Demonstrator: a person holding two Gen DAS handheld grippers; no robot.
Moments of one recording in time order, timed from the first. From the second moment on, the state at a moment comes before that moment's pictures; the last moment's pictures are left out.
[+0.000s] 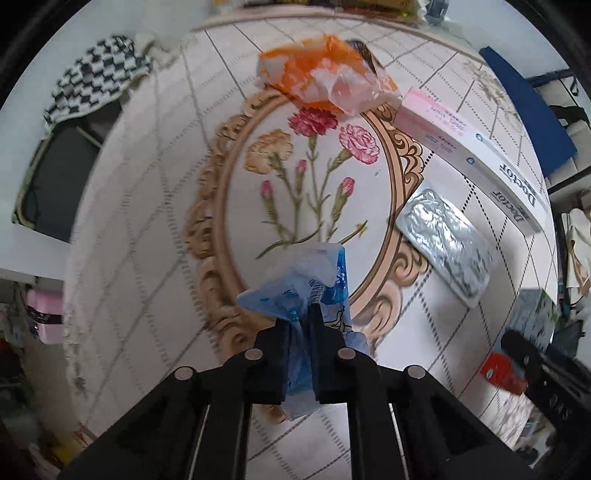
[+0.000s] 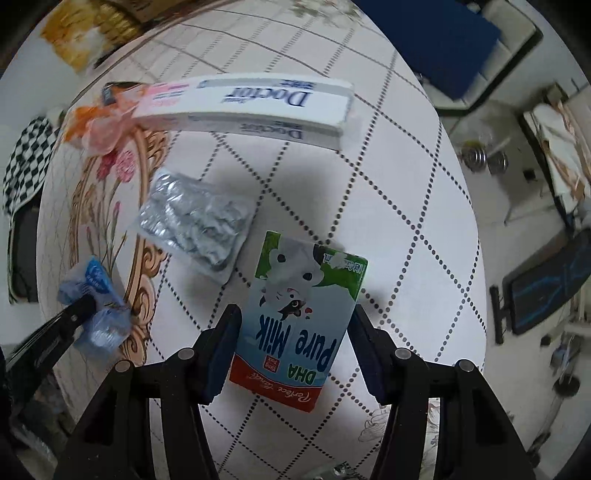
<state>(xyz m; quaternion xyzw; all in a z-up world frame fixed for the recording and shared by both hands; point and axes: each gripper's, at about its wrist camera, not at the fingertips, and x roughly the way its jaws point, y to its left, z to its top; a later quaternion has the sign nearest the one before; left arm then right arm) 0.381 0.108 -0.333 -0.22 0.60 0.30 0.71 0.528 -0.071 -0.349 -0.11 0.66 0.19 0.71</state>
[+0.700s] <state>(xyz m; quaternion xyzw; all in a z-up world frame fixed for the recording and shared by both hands) 0.175 0.061 -0.209 -0.16 0.50 0.24 0.82 0.315 -0.095 -0.227 -0.12 0.55 0.26 0.79</state>
